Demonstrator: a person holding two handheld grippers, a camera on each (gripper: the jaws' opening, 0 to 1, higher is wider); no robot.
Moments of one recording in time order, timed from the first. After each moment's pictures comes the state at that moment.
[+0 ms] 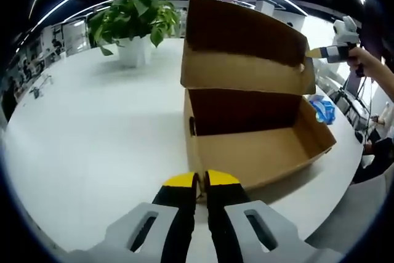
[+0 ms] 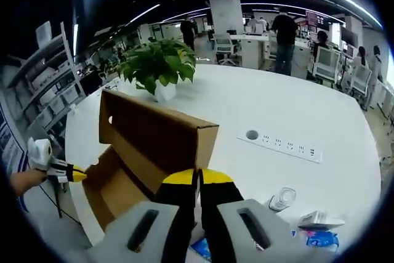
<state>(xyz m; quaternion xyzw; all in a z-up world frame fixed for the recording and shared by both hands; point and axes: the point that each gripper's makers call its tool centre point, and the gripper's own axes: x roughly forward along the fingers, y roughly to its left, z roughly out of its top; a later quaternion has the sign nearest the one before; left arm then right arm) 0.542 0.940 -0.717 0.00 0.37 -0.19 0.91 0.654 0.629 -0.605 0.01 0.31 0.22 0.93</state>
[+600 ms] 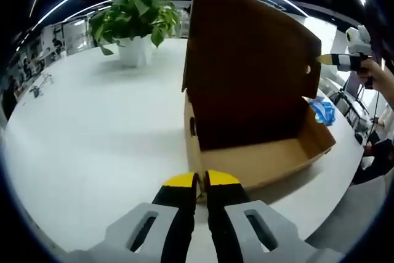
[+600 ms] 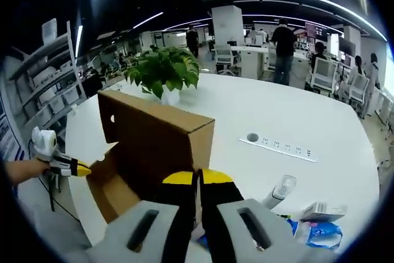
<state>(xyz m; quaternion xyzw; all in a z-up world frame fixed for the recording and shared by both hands) 0.542 0.940 -0.716 -0.01 0.37 -0.19 0.91 0.622 0.634 -0.600 0.00 0.27 0.22 0.94</state>
